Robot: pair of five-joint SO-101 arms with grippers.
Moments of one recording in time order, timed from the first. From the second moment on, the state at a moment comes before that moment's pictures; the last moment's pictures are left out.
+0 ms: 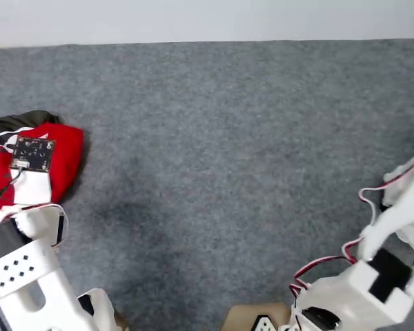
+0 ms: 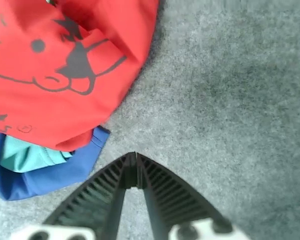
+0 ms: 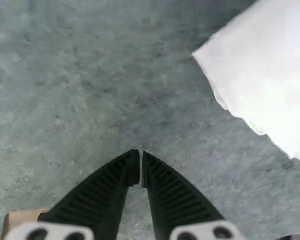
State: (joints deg) left arm -34.0 -49.6 40.8 88.5 -25.2; right arm 35.8 3.3 -8.5 100.3 27.6
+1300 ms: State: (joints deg) left arm -43.9 11.2 -7.7 81.1 -28.5; right arm 27.4 -34.7 33.6 100.3 23.7
